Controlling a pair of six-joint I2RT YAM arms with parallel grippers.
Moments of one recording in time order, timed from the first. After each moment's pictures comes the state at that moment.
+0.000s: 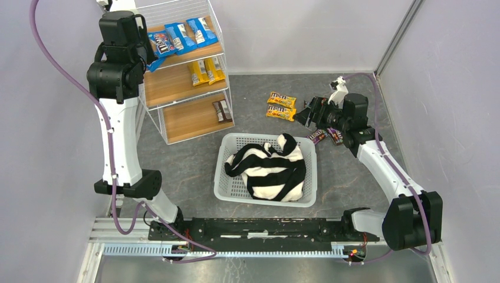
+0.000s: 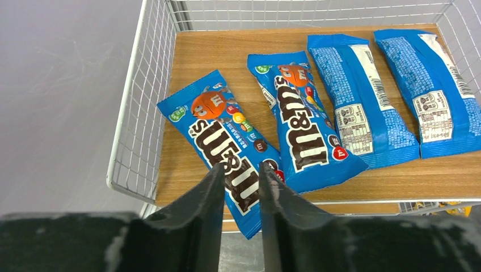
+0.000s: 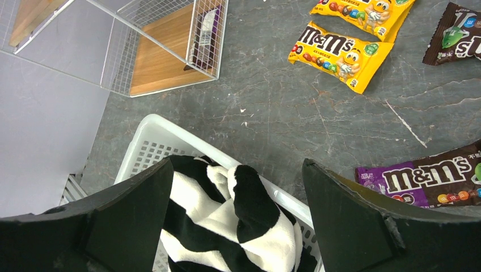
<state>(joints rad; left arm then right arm) -0.12 1.67 2.49 -1.12 -0.42 -0.09 0.16 1.23 0.89 -0.06 -0.50 0.45</state>
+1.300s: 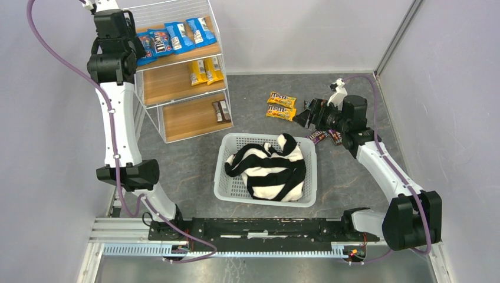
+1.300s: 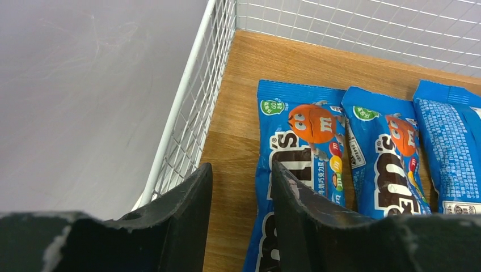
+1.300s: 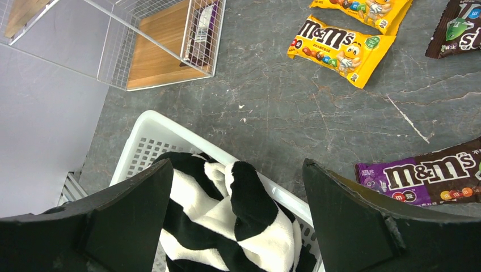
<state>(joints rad) 0.07 1.75 2.39 -0.99 -0.37 -0.18 0.17 1.23 0.87 -0.05 -0.50 0.45</state>
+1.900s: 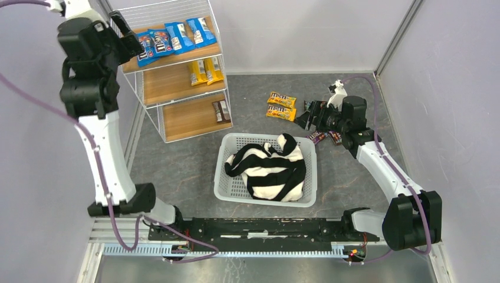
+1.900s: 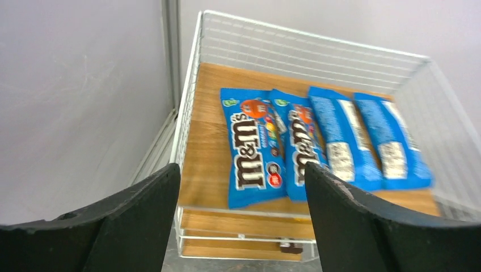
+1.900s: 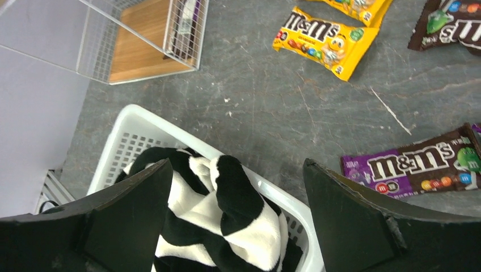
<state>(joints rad) 0.08 1.57 2.36 -0.95 -0.19 -0.22 0.17 1.23 0.87 -0.07 -0.48 0.41</state>
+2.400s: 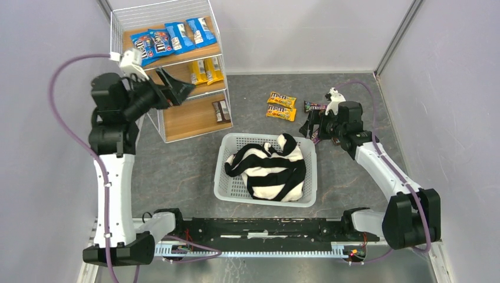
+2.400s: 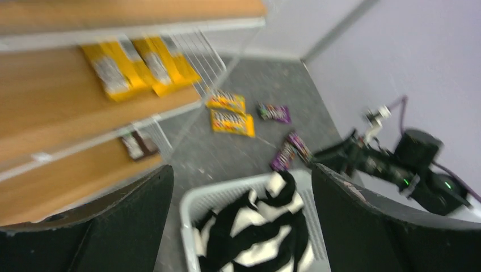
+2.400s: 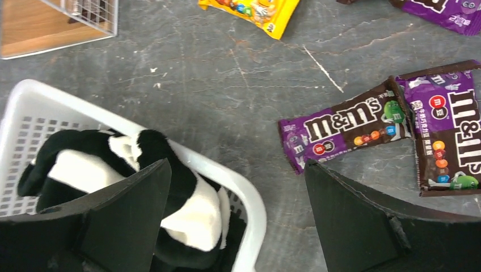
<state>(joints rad) 0.07 1.09 1.57 -0.63 0.53 -0.39 0.17 1.23 0.84 -0.21 -0.32 0.25</state>
